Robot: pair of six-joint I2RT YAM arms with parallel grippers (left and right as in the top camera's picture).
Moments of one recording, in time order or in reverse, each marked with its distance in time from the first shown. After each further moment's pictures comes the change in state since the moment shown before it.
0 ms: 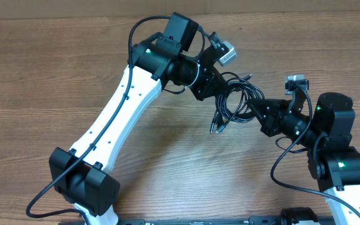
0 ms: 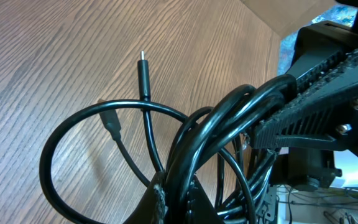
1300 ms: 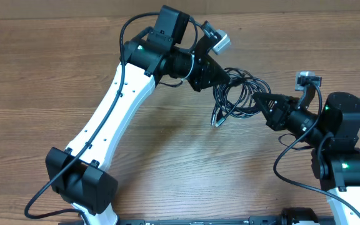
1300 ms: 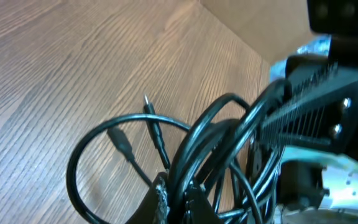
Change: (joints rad) left arm 0.045 0.000 0.005 0.097 0.064 -0.084; right arm -0.053 -0.009 0.000 0.057 -0.016 0.157
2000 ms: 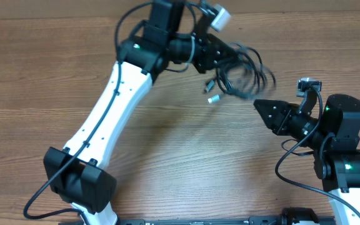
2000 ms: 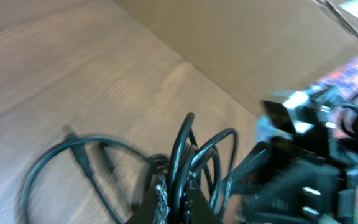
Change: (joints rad) left arm 0.033 0.000 -0.001 0.304 0.068 -0.236; right arm -0.019 -0.005 0.017 -0.137 0.024 -0.033
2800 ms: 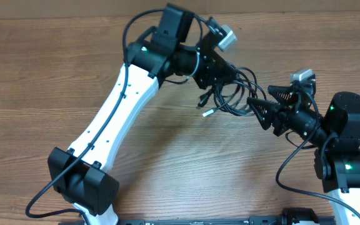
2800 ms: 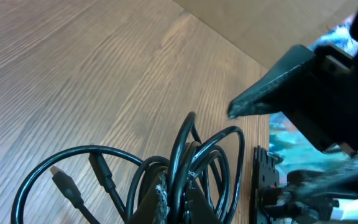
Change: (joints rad) left arm -0.076 0.000 0.001 -0.220 -0.073 0.240; right arm -0.001 -0.001 0.000 0.142 -0.060 -0.446
